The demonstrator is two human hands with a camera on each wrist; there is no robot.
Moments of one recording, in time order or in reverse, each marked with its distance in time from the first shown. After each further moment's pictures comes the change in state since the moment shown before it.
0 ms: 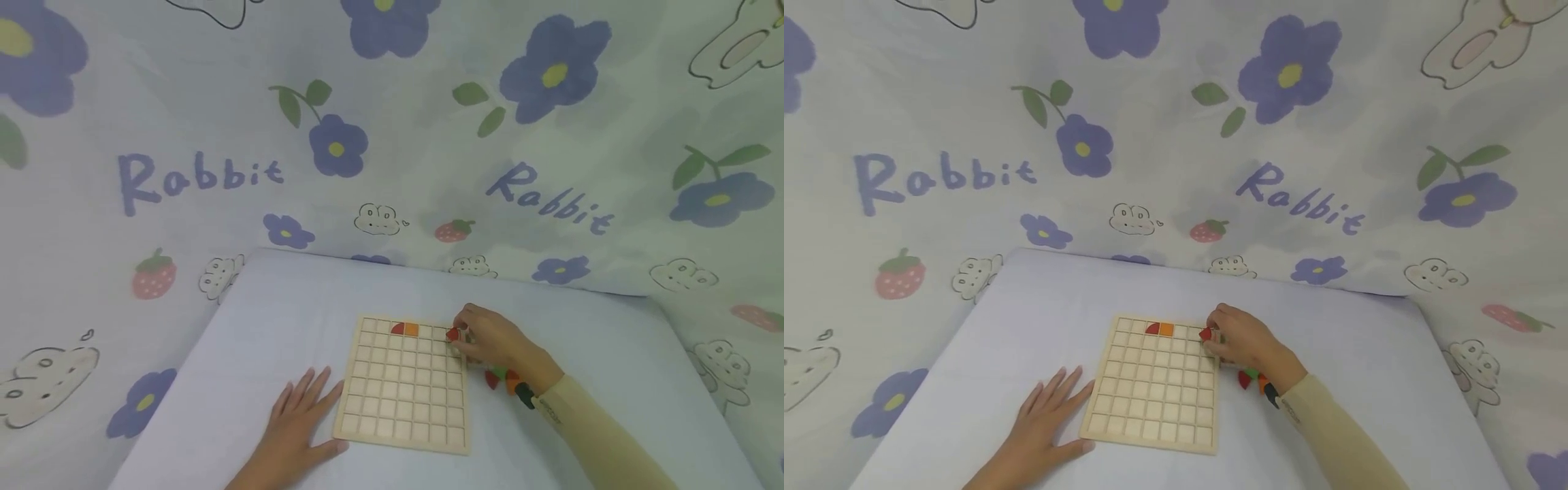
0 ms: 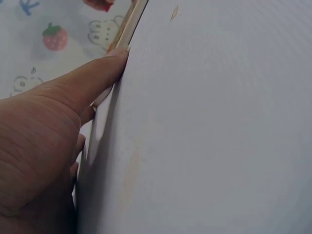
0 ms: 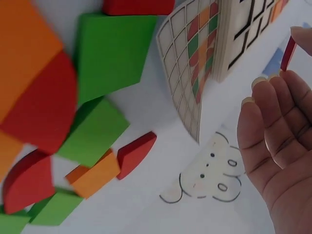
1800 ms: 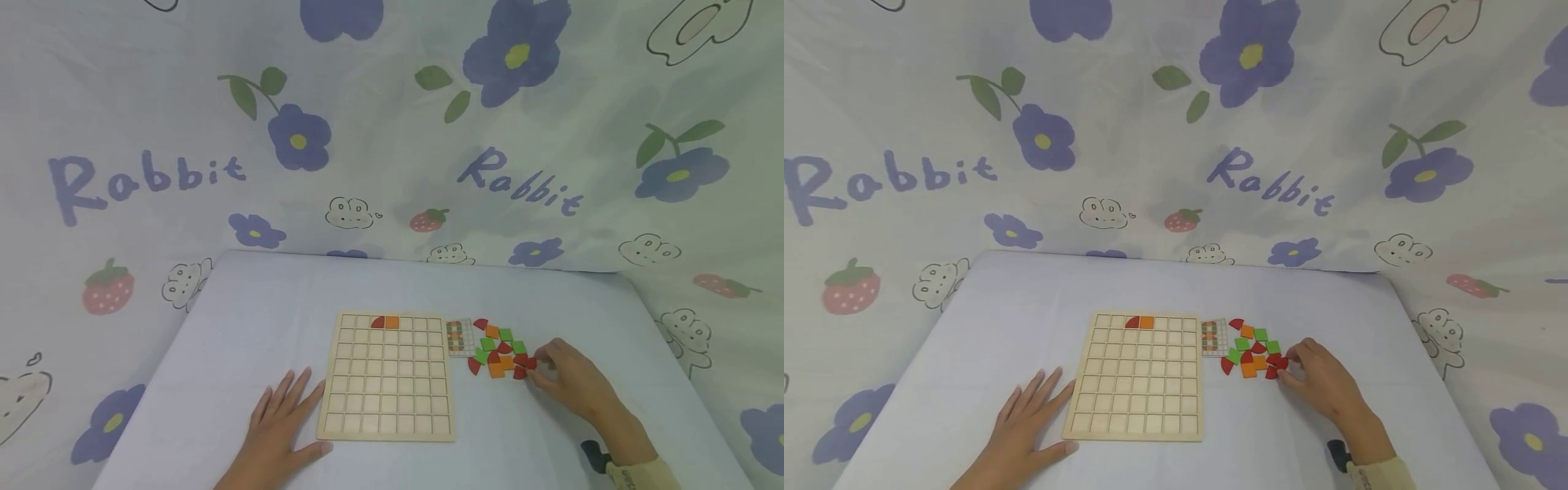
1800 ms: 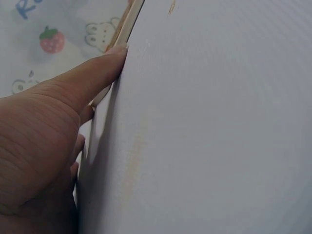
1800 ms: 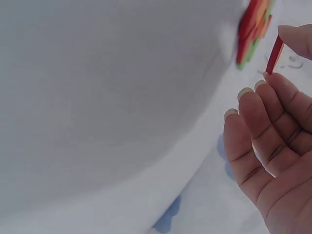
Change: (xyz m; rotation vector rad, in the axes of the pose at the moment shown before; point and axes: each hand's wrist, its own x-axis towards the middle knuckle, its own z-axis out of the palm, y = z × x) left_hand 0.002 0.000 0.000 0.032 0.035 0.062; right_hand -0.155 0.070 0.008 0.052 0.099 0.426
